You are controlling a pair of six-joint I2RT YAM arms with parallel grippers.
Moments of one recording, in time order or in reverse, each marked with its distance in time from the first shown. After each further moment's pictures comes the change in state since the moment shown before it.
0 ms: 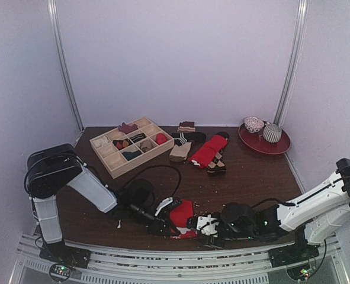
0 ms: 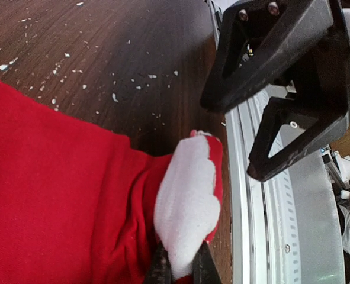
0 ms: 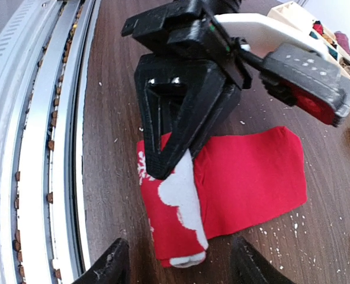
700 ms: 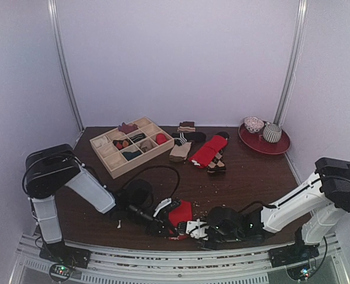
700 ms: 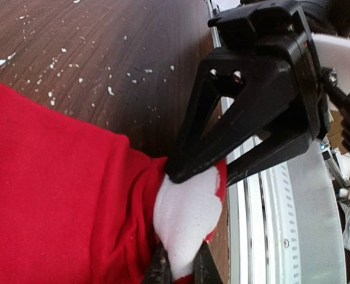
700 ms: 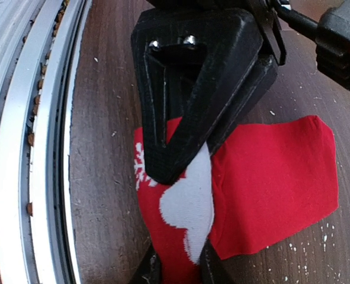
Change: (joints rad) left arm 0.000 -0.014 -0.012 0.006 0.001 0.019; right arm 0.003 0.211 0.090 0.016 -0.006 -0.016
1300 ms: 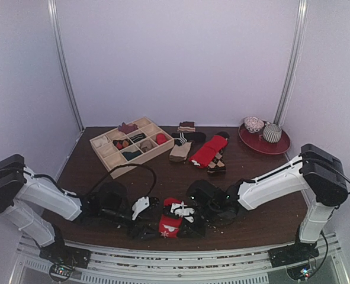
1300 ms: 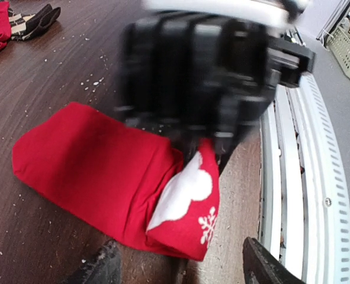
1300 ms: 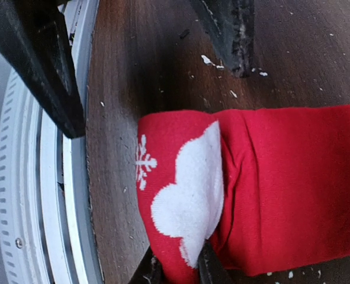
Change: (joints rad) left arm -0.026 -0.462 -0.267 -0.098 -0.383 0.237; right arm -0.189 0.174 0.361 -0.414 -0.473 0.146
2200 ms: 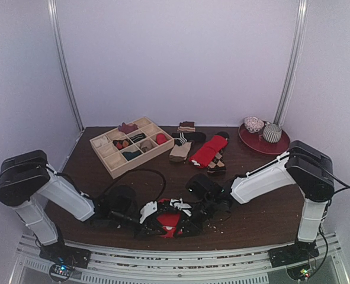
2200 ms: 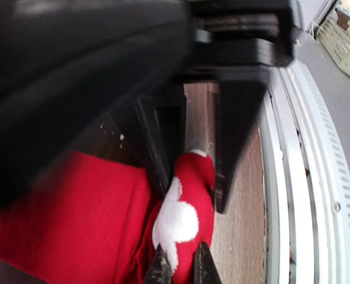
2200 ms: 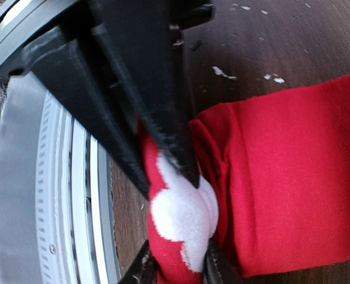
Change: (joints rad) left arm -0.020 0.200 0.041 0.148 0.048 0.016; right arm -0.095 0.111 0.065 0.006 -0.273 0.068
